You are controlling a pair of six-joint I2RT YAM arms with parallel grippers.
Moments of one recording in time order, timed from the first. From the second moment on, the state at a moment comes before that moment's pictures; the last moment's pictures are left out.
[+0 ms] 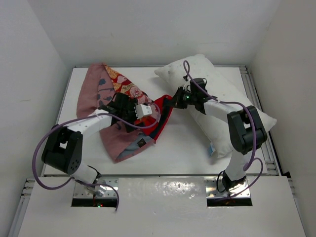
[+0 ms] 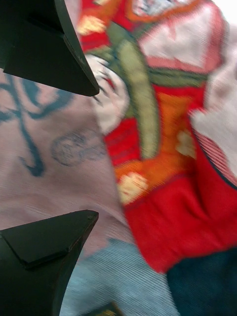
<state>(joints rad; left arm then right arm) -0.37 1.50 0.94 -0.40 0.28 0.94 0.34 1.83 1.09 0.13 -0.53 0.68</state>
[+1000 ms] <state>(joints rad) -0.32 1.59 1.10 -0.05 0.35 0.71 0.32 1.74 1.43 -0.36 -0.07 0.23</state>
